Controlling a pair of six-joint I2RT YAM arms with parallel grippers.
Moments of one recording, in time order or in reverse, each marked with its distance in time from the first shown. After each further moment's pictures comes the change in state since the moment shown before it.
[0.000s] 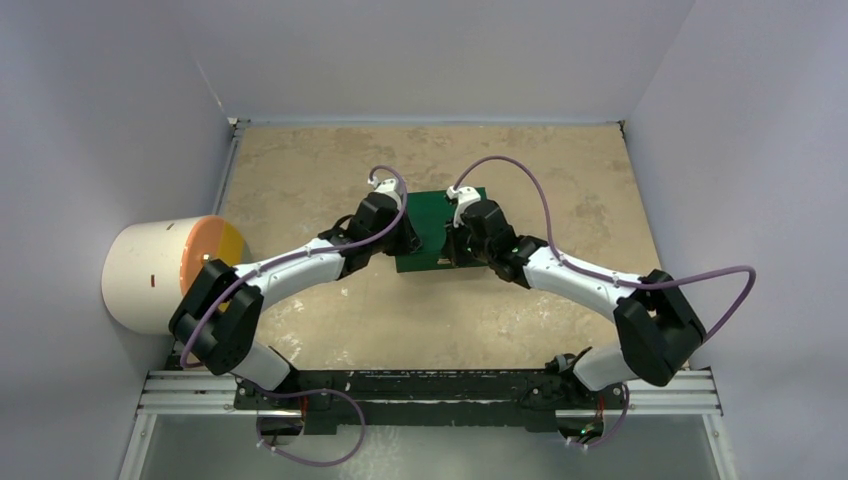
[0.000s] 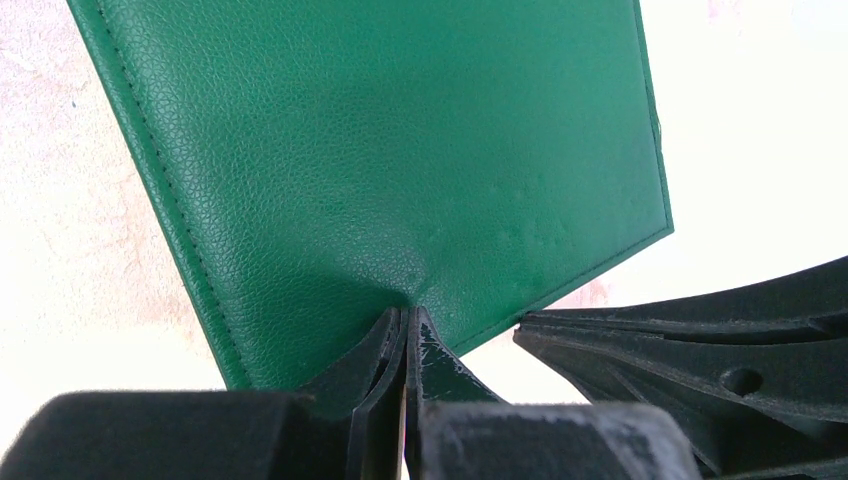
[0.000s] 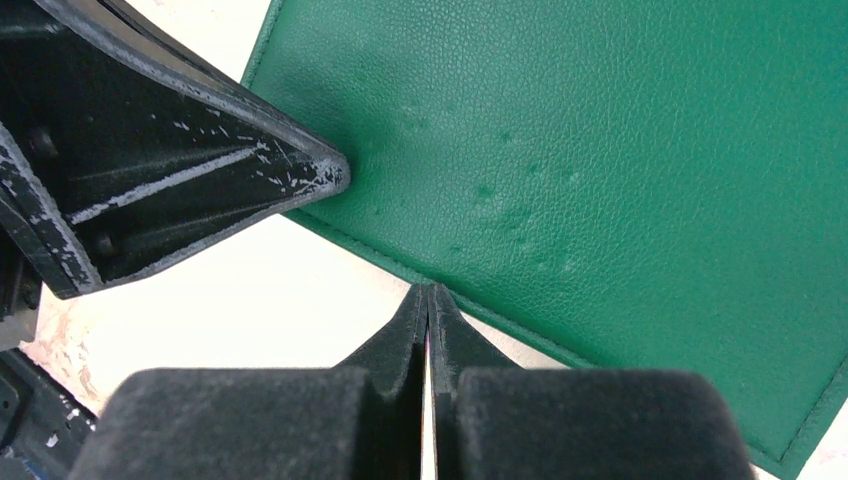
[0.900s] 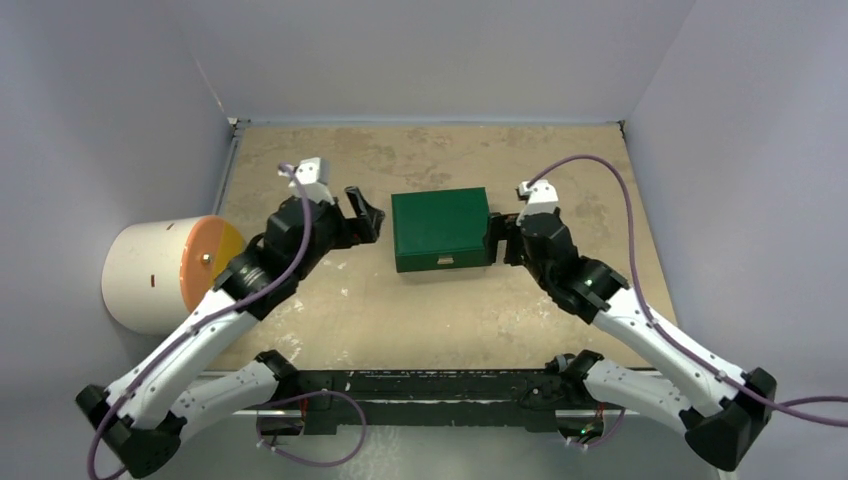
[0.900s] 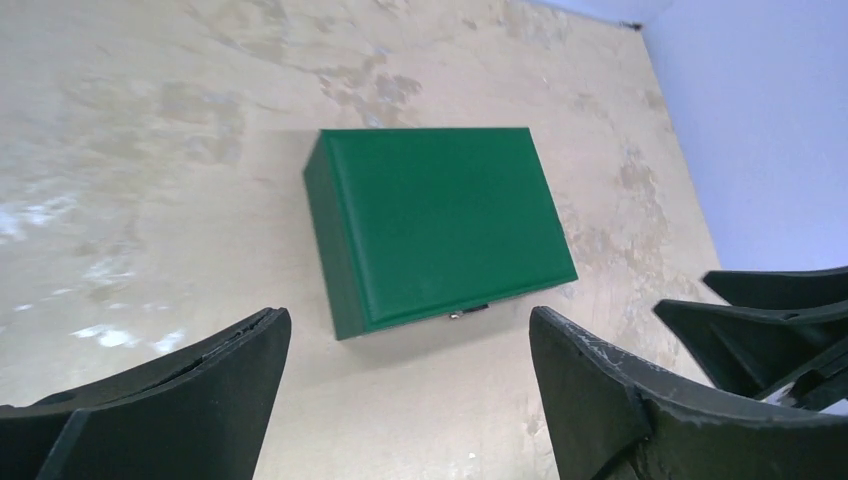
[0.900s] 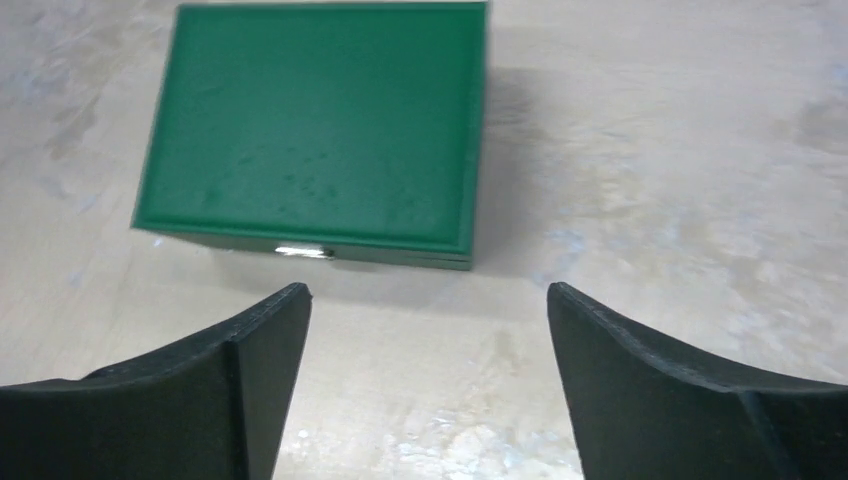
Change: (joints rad) left arm -0.010 -0.555 0.101 -0.397 -0.281 0.077; right arm 0.000 -0.483 -0.012 -0.351 0.401 0.046
